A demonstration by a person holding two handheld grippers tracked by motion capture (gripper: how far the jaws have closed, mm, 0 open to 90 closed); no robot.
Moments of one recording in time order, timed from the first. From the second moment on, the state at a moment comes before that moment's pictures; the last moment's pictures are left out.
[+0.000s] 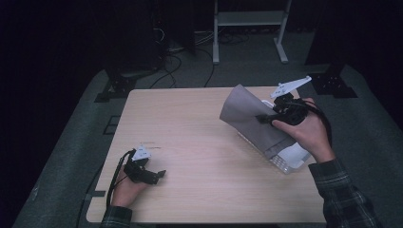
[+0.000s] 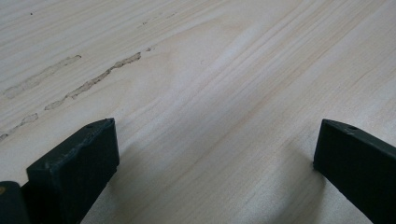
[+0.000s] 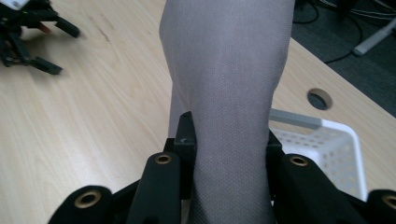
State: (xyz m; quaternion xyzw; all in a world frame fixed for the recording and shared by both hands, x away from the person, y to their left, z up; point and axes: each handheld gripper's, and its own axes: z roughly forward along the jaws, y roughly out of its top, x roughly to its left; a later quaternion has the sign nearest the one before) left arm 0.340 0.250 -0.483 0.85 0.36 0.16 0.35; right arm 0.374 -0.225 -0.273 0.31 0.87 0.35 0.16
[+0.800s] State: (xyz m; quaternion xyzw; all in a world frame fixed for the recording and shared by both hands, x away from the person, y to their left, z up) left arm 0.339 0.250 -0.483 0.85 0.37 0.16 0.35; right arm 0.396 -0.265 -0.287 0.34 0.88 0.30 0.17
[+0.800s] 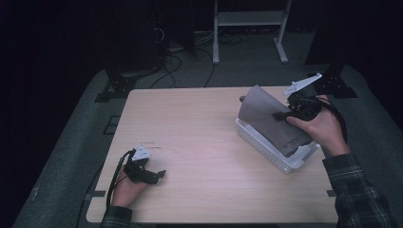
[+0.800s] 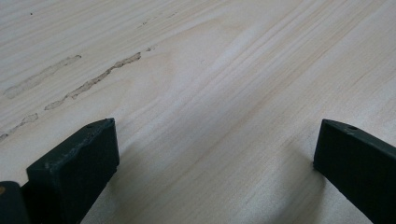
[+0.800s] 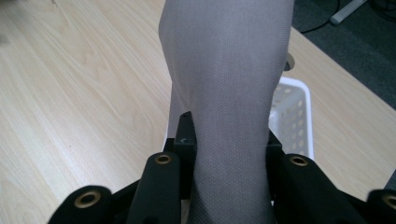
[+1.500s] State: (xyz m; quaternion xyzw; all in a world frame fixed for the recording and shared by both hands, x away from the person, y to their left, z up) left arm 0.340 0.250 -0.483 0.85 0.36 0.16 0.35; right arm 0.418 -0.282 -0.339 0.37 0.88 0.28 0.11
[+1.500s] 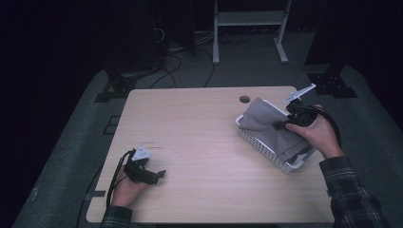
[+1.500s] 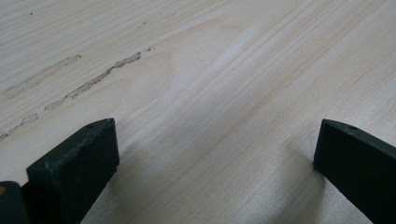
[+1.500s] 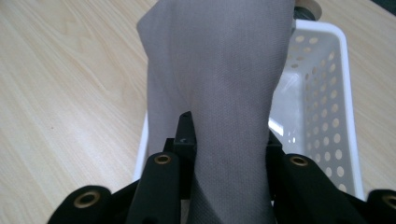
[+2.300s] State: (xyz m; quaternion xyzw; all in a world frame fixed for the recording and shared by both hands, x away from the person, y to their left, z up) left arm 0.339 0.250 -0.483 0.85 0.36 0.16 0.35; right arm 0.446 -0.290 -0.386 0.39 0.88 0.25 0.09
